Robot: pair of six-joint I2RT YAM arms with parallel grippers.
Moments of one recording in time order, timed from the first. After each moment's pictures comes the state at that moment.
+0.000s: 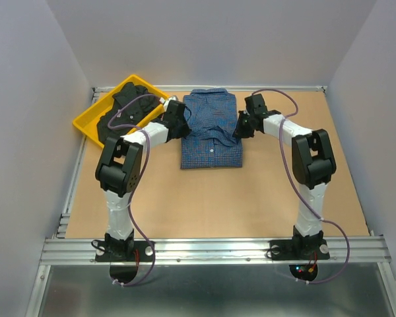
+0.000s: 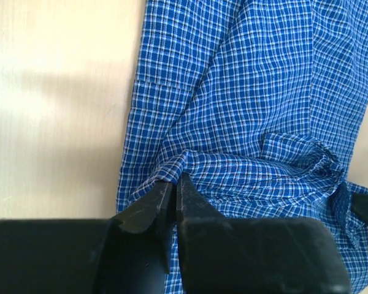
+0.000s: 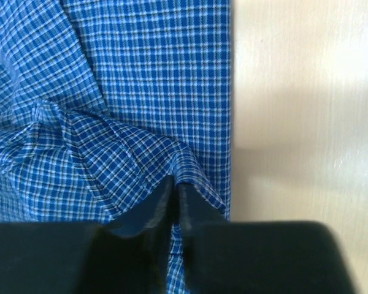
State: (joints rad) left arm -0.42 1.99 1.39 -0.17 -0.10 -0.71; right arm 0.30 2.06 1.52 -0.37 -0.15 0.53
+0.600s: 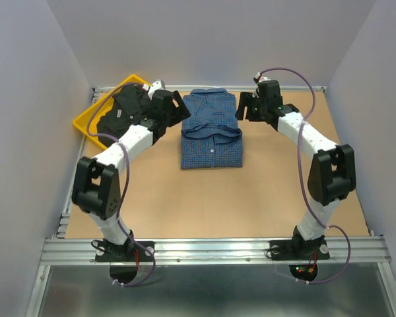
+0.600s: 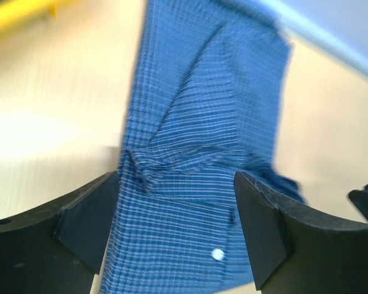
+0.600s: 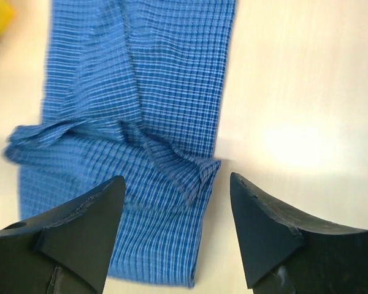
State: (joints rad) left arm -0.41 1.71 1.33 -0.18 -0.17 -0.72; right arm 0.29 1.85 1.53 -0.34 -0.06 0.30
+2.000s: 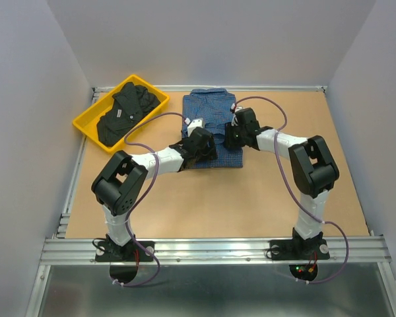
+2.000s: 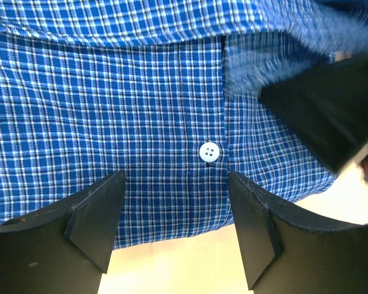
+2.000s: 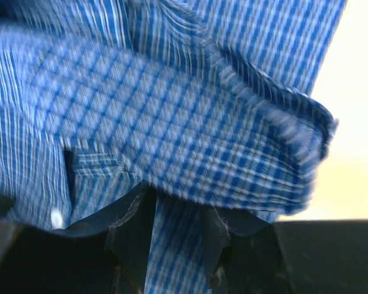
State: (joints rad) left arm -0.73 1.81 1.09 -0.03 -0.24 -0.70; right arm 0.43 1.93 1.24 -0.10 -0.12 0.28
